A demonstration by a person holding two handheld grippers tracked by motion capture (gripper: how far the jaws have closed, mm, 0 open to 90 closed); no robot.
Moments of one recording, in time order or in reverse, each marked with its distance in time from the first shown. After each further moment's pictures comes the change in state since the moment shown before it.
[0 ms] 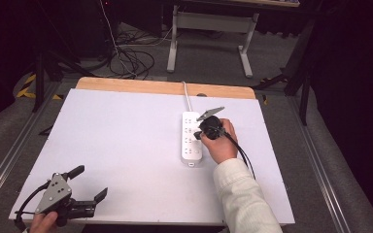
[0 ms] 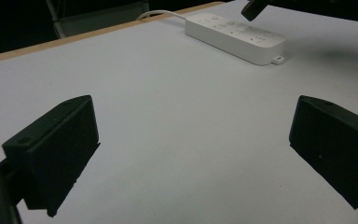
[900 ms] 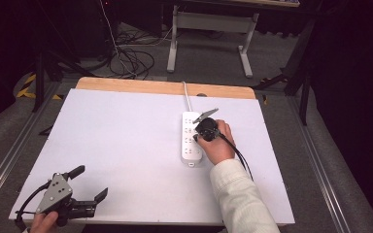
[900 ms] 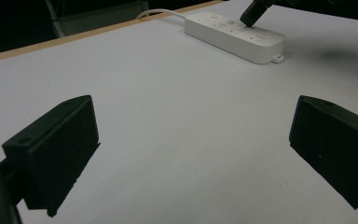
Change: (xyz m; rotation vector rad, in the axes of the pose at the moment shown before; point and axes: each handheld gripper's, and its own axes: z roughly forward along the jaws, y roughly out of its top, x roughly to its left) left arm -0.001 0.000 0.001 0.004 0.000 -0.003; right arm 0.007 0.001 0.009 0.068 -0.032 -0.016
